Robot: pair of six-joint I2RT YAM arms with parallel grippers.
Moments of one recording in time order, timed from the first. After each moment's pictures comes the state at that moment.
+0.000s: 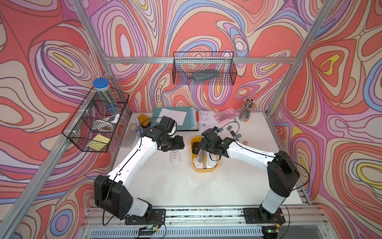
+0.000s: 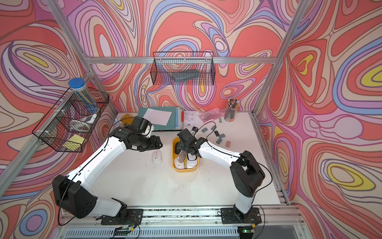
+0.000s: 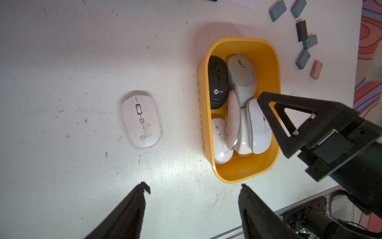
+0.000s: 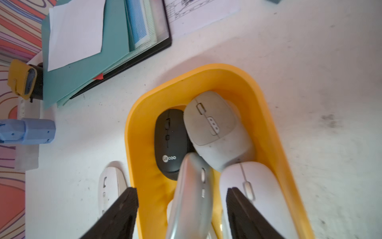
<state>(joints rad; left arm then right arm) -0.39 1.44 1.35 -1.00 0.18 -0.44 0.74 1.71 1.26 -0.47 0.26 0.96</state>
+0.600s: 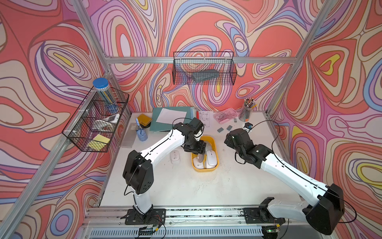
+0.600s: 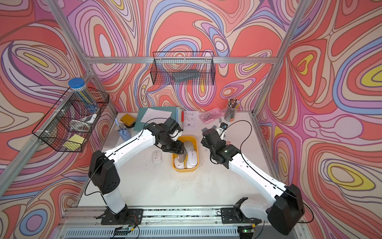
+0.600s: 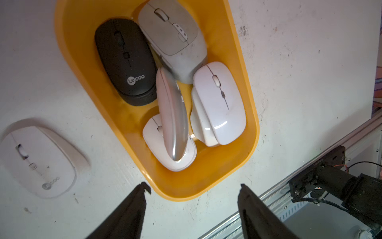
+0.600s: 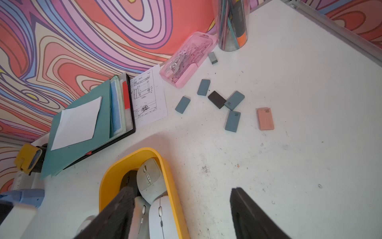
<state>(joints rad) -0.66 1.84 1.65 -1.06 0.22 -0.36 0.59 1.22 1.01 -0.50 0.51 0.82</state>
